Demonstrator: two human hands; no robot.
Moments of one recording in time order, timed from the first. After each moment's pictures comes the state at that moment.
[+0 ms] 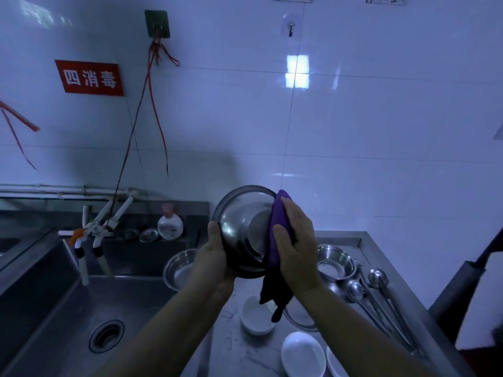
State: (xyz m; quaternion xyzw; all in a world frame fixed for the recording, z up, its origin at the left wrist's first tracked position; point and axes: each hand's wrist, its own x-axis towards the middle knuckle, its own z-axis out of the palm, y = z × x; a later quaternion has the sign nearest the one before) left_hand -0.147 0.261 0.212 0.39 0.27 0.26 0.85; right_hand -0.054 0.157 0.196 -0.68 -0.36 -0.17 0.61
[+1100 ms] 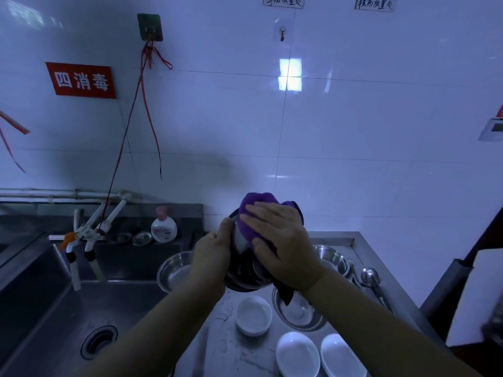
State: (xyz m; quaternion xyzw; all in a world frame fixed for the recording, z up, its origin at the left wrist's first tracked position) left_hand -0.149 0.255 0.224 0.62 0.30 0.24 0.68; right_hand -0.052 0.144 0.229 -0.67 -0.59 -0.28 0.35
